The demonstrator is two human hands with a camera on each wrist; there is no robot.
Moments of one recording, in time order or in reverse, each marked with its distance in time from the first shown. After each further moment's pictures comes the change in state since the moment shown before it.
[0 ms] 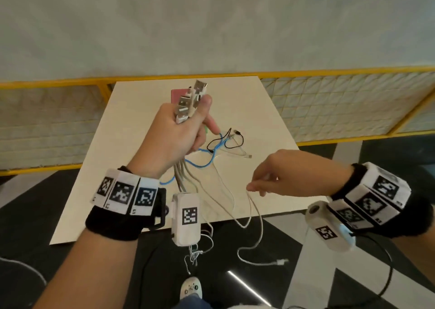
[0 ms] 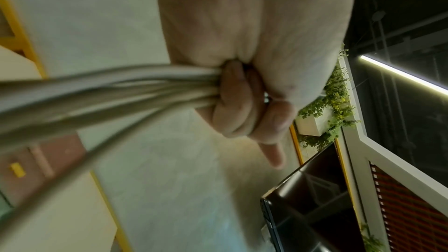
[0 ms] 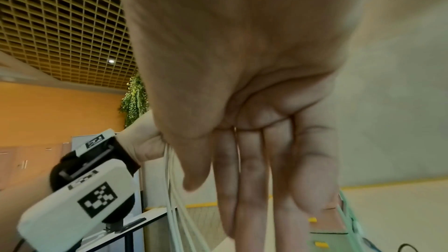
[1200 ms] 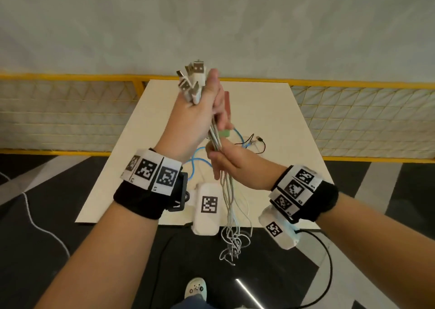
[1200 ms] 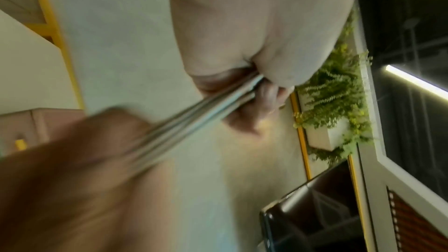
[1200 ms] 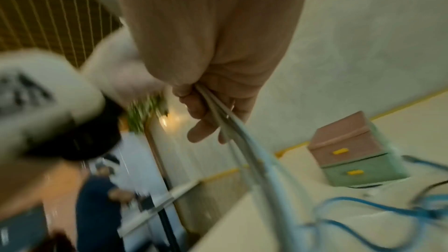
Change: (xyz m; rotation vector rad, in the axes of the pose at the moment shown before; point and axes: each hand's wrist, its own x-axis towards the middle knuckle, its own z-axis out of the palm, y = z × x) left_hand 0.023 -0.001 0.003 -0.285 0.150 0.046; right_hand 0.101 -0.030 0.030 0.700 0.265 -0.449
